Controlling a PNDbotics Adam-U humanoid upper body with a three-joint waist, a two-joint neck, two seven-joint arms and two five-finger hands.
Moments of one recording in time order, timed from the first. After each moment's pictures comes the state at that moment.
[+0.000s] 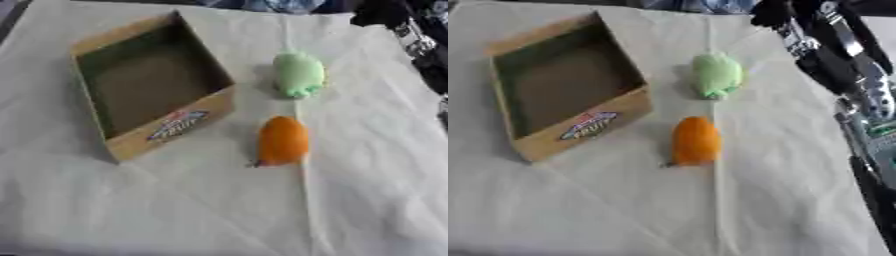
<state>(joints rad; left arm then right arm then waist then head) -0.27 0.27 0.10 -1.99 -0.22 -0.11 0.63 -0.31 -0.55 -0.07 -1.98 0.00 -0.09 0.14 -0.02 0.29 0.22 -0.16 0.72</state>
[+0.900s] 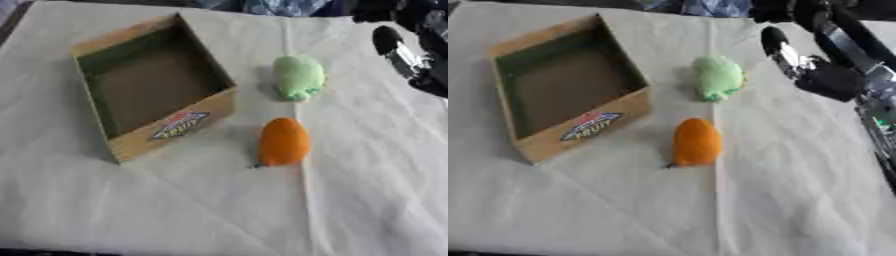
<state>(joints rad) -0.27 0.27 0.10 -1.99 -0.22 -0.11 0.63 -0.29 -0.67 -0.06 -1.98 0.22 -0.18 0.29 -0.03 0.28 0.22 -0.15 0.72</state>
